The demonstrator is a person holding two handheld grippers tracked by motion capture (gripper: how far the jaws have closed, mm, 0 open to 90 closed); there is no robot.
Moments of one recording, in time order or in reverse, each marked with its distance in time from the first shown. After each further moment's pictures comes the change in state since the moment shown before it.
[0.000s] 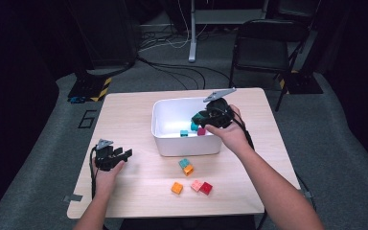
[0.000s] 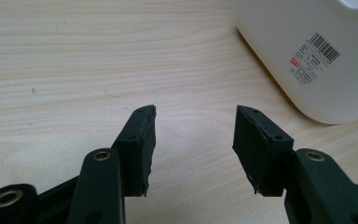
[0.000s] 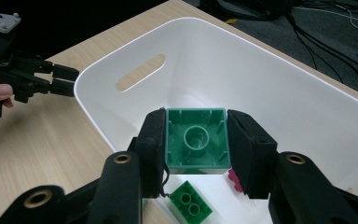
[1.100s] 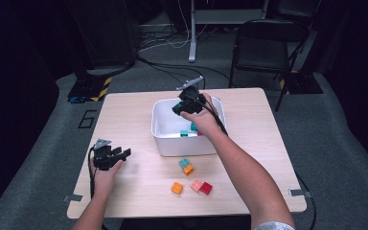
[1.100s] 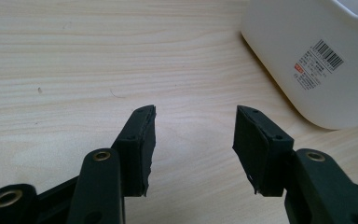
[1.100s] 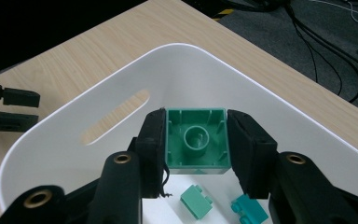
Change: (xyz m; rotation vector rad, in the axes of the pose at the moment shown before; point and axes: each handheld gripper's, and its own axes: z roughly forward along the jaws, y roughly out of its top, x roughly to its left) left arm 0.007 0.000 -0.001 -0.007 -0.009 -0.028; right arm -0.002 0.049 0.088 0.071 -0.033 -0.014
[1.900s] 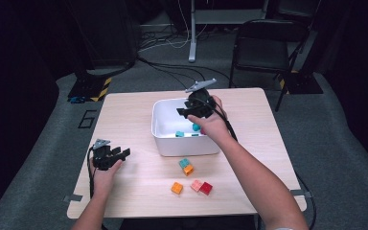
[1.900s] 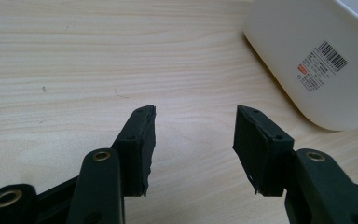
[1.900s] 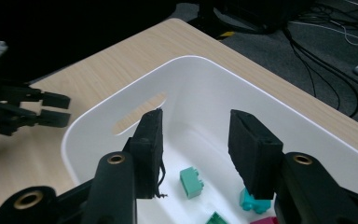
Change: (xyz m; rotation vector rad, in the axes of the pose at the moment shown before) left arm 0.002 0.000 0.000 0.002 0.005 -0.003; right arm 0.009 -0.015 -0.050 -0.102 0.016 -0.011
